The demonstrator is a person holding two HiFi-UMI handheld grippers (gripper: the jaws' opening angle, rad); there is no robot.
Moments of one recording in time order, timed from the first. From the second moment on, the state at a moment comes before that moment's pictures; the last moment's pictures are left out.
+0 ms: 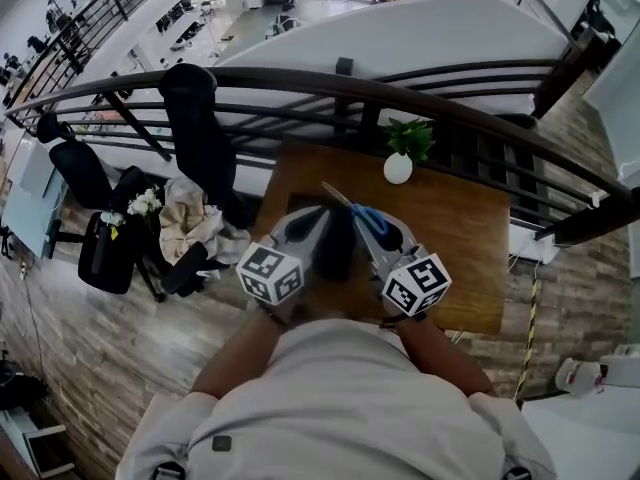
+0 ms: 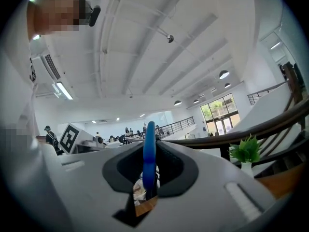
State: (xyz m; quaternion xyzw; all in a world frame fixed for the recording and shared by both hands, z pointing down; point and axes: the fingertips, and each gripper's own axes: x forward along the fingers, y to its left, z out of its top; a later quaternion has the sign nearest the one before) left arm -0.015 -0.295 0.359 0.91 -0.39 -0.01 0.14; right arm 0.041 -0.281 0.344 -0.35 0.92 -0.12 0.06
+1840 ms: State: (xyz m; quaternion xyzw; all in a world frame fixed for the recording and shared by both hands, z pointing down) left arm -0.125 -0.327 0.396 0.95 -0.28 0.05 0.15; right arm -0.049 -0.313 0.391 -0.43 0.88 -0.19 0.07
